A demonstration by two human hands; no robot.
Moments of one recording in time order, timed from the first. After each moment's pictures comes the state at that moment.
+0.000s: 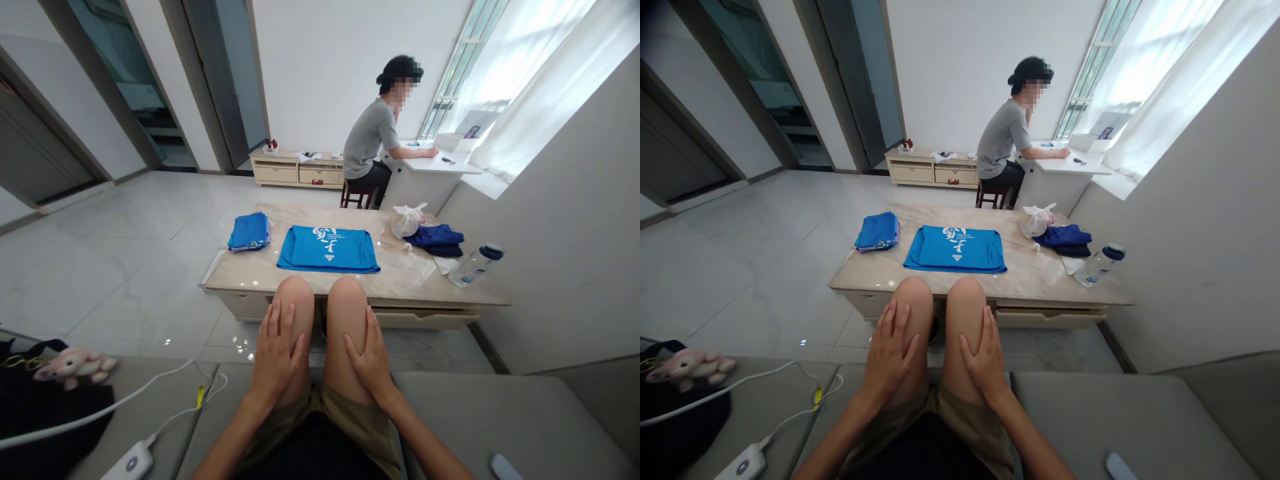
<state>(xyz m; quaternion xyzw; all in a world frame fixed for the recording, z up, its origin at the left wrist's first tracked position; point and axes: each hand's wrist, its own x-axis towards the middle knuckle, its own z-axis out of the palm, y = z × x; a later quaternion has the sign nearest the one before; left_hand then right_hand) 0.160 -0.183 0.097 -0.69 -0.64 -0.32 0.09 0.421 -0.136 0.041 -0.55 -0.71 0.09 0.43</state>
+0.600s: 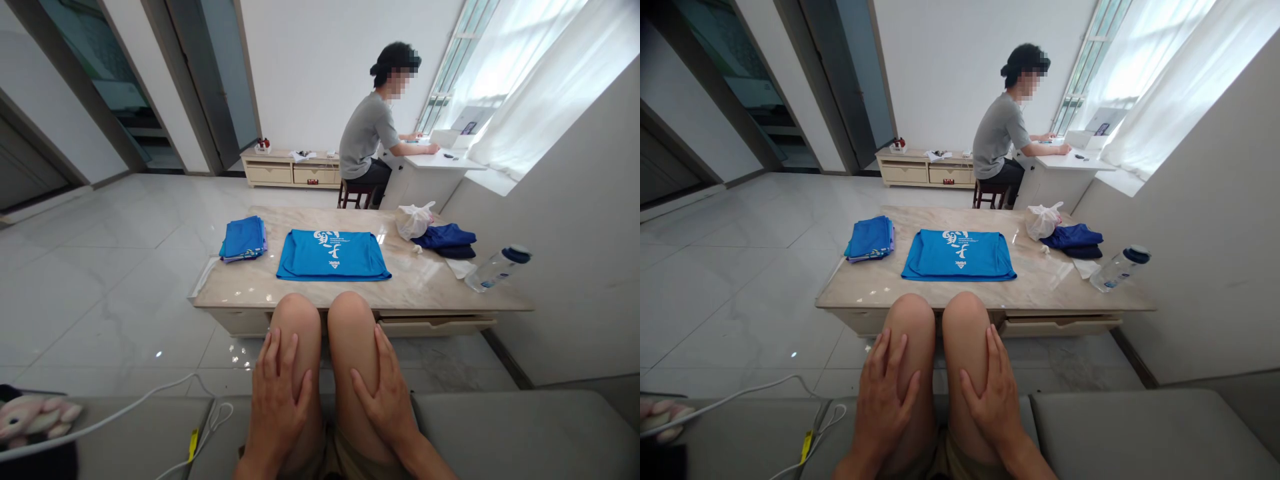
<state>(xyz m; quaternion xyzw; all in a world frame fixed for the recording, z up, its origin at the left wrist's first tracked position) 0.148 -0.187 0.086 -0.68 -0.65 -0.34 0.07 0.392 -0.155 0.063 -0.55 -0.72 0.08 0.41</state>
